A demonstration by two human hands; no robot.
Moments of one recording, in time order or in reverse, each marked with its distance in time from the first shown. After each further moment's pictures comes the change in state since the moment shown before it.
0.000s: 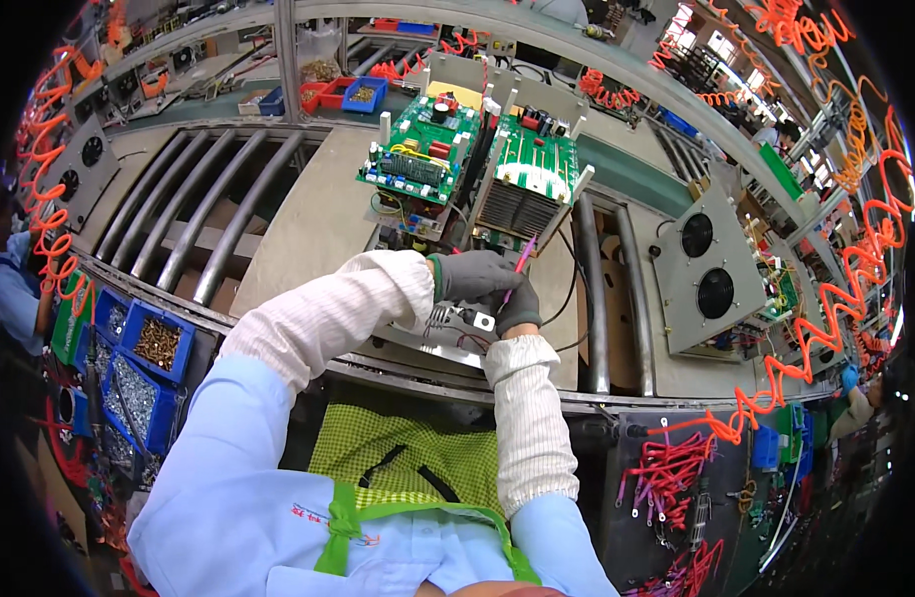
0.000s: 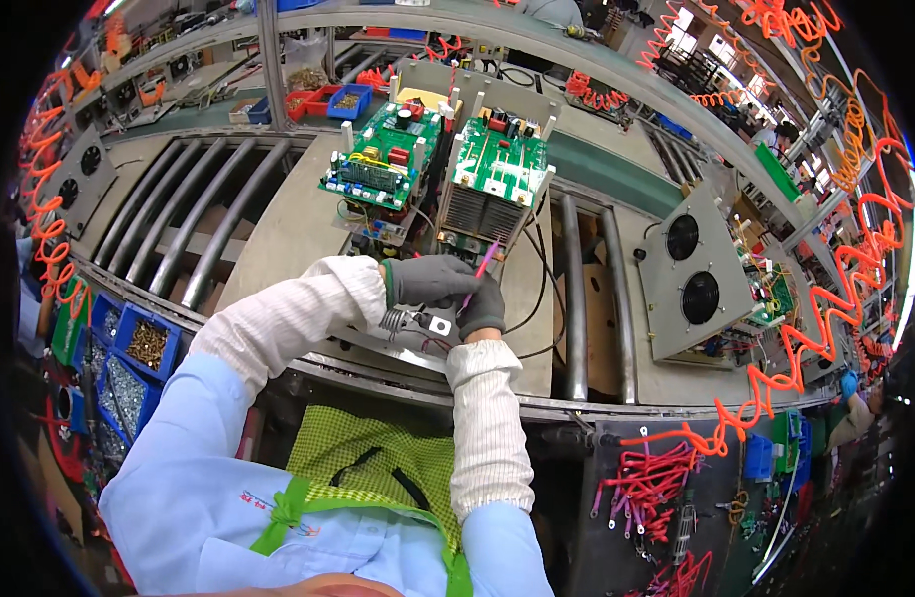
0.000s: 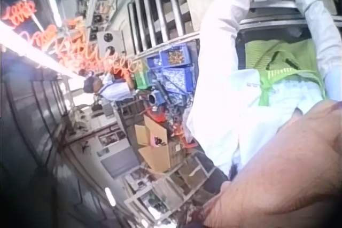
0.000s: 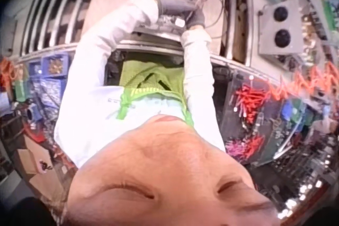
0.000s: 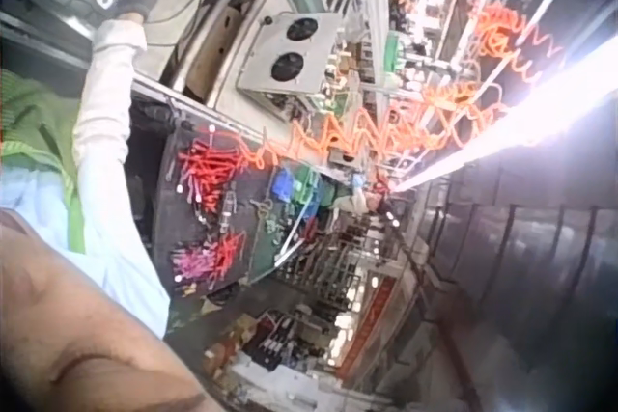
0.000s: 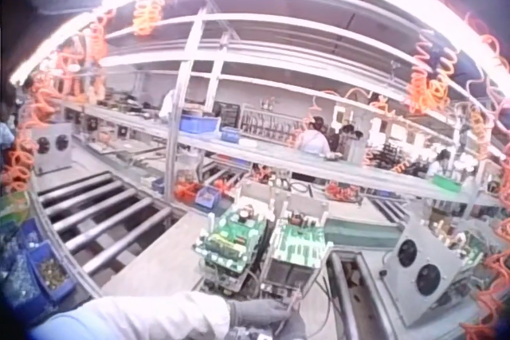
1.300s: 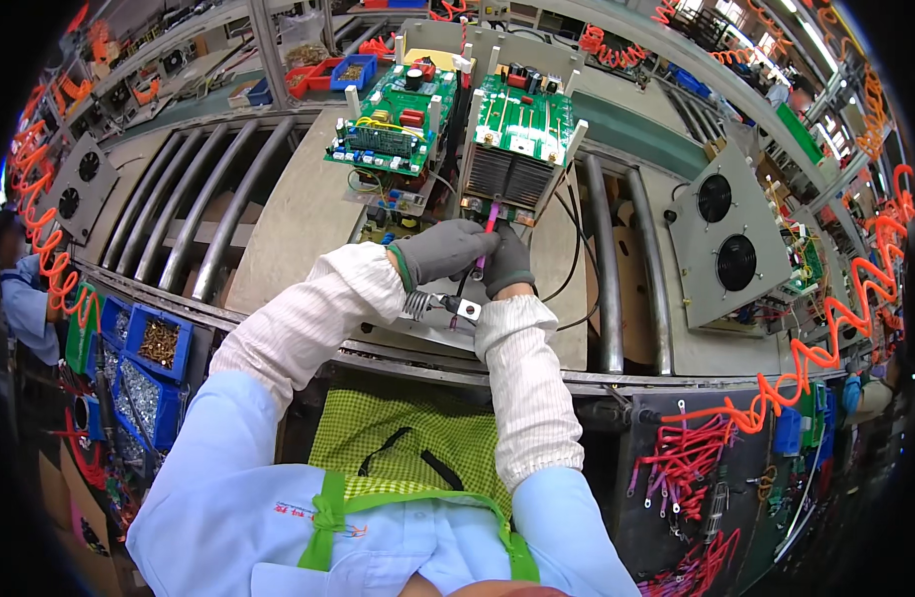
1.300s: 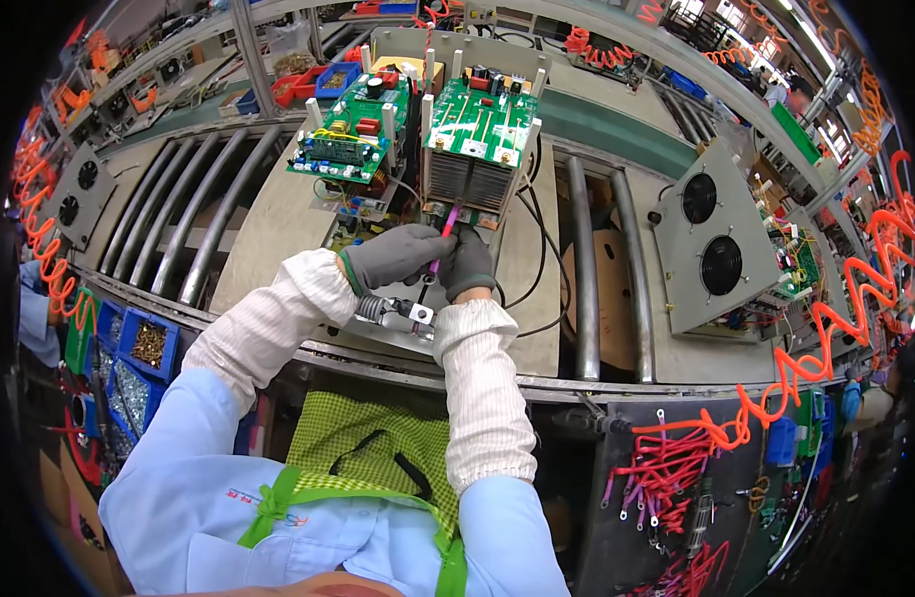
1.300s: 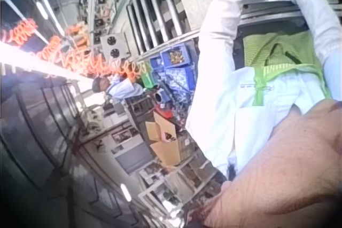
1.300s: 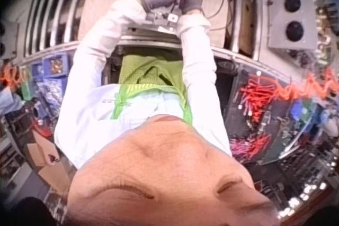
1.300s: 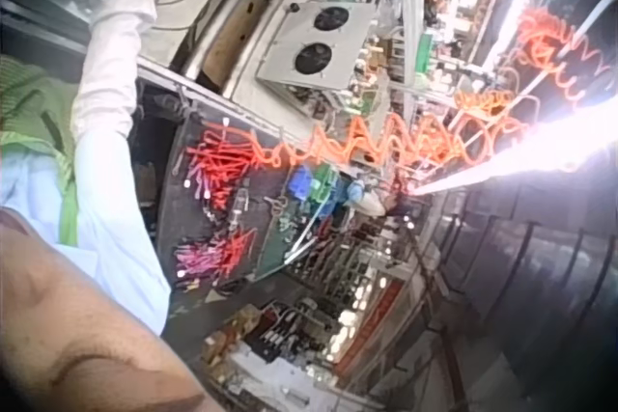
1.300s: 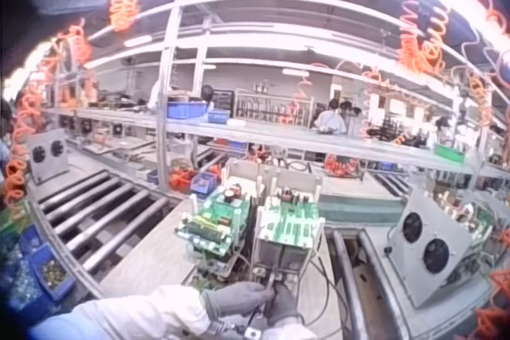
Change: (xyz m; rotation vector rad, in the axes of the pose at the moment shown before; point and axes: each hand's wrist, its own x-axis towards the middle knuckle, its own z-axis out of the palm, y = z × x) left_hand -0.014 0.006 0.009 0.050 0.269 -0.035; right_hand 0.071 0.029 -0.024 -0.582 -0.140 -0.393
